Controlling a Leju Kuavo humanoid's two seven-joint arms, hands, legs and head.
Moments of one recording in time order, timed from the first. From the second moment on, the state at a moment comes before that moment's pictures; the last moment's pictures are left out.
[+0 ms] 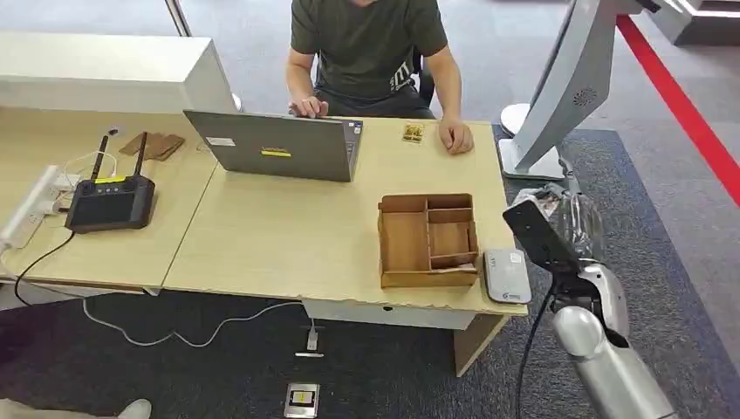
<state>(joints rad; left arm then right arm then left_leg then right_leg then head) -0.12 0.17 -1.12 -0.27 1.18 0.18 -0.05 -0.48 -0.29 0.41 -1.31 0.60 -0.22 0.25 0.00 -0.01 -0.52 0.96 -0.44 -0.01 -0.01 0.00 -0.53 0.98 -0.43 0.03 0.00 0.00</state>
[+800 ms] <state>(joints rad) -0.22 0.14 -1.15 -0.27 1.10 0.17 0.06 -1.08 0.07 0.70 -0.59 0.31 -0.04 0.18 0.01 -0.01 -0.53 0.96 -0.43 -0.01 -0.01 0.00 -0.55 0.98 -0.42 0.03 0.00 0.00</state>
